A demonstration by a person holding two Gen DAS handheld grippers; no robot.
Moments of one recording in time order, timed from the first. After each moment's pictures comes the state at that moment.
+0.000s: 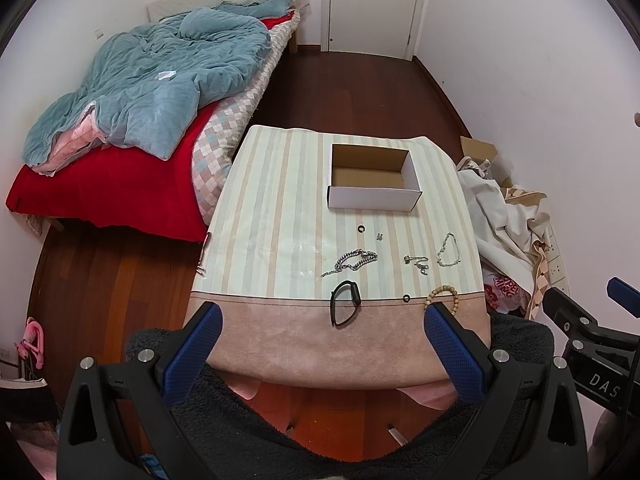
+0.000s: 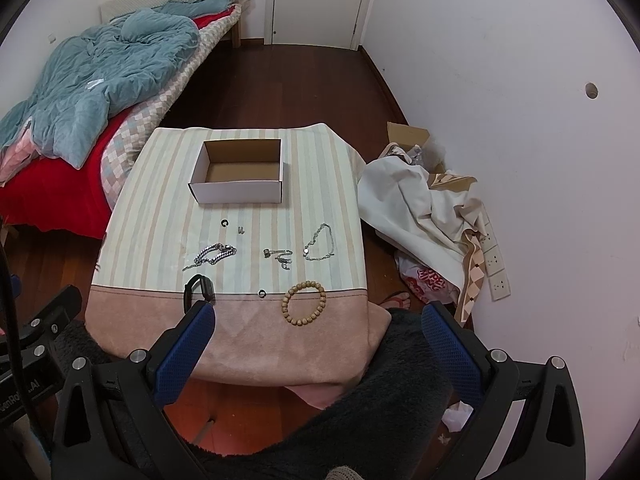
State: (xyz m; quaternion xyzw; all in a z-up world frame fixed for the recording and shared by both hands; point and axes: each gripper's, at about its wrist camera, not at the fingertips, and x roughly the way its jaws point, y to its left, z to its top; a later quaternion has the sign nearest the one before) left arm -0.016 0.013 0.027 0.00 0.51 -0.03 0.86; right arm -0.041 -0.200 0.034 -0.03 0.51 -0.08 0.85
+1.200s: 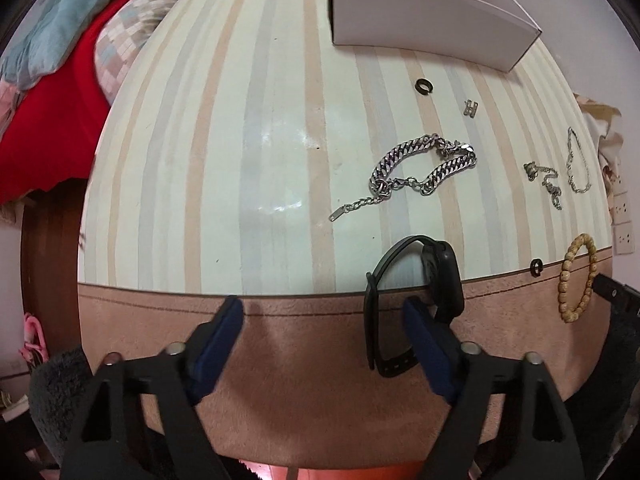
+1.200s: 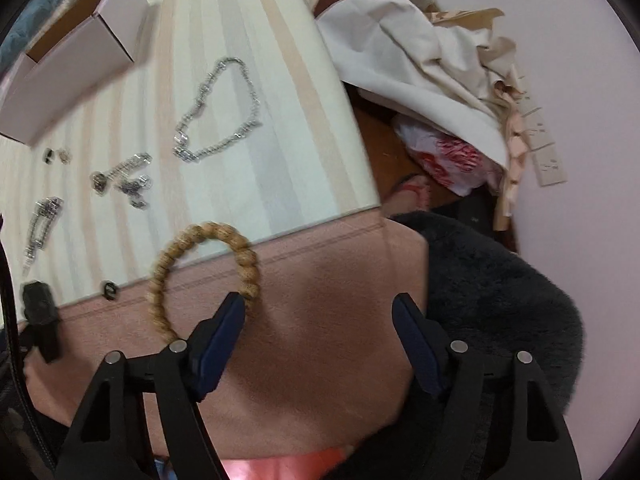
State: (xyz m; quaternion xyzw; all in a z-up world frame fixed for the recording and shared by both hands) left arm 0.086 -0.003 -0.240 0.04 0.66 -0.03 0.75; right arm 0.051 -0.301 -0.253 0.08 0.68 -0.15 0.71
